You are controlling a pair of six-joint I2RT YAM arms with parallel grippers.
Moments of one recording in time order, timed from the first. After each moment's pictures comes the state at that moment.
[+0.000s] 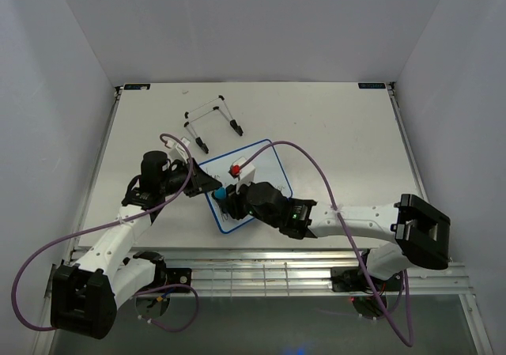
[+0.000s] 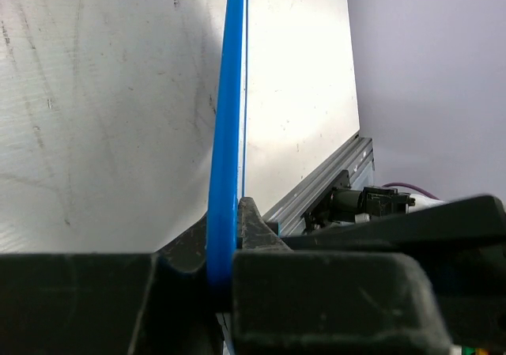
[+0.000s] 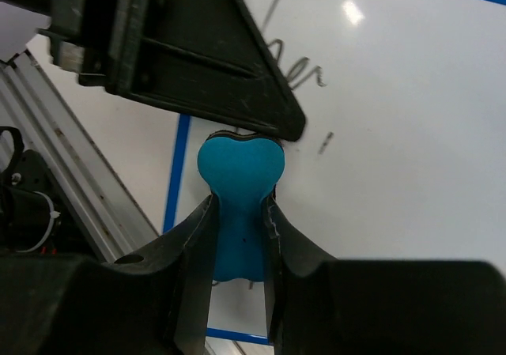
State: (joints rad) left arm -0.23 0.99 0.55 -0.08 0.69 -0.70; right arm 1.26 1.46 0.85 0.26 0.27 0.36
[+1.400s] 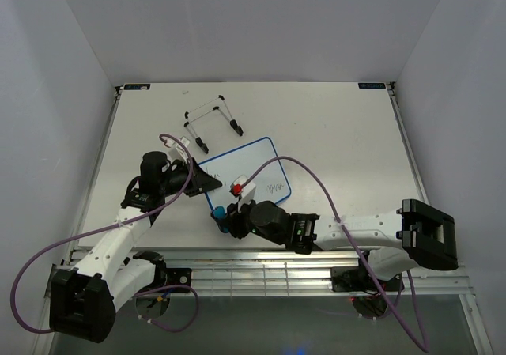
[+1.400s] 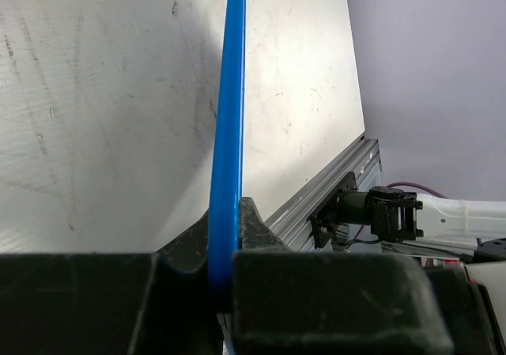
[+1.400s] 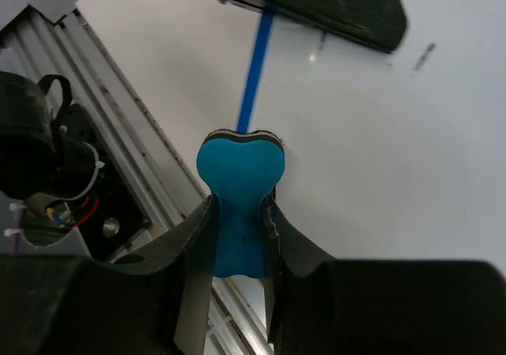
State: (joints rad) left arm -0.24 0.96 0.55 -0.08 0.67 -0.68; right arm 1.36 1.41 0.75 0.32 0.30 0.41
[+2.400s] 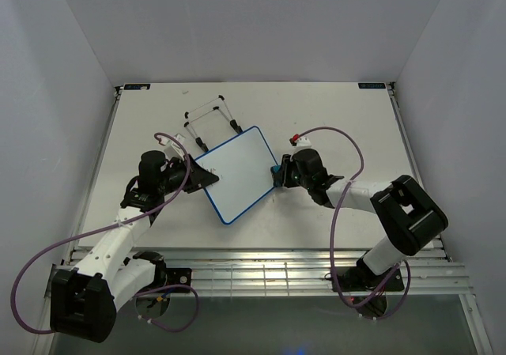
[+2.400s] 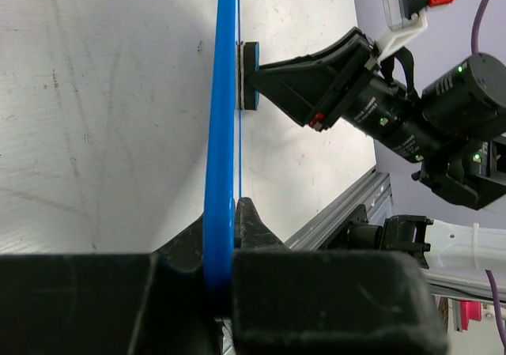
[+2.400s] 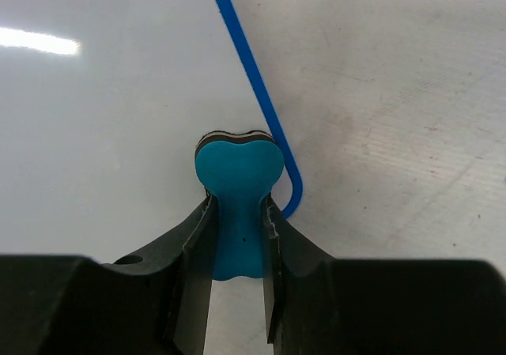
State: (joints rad) left arm -0.23 0.96 0.55 -0.04 0.59 -0.69; right arm 0.66 1.57 0.65 0.36 0.04 0.43
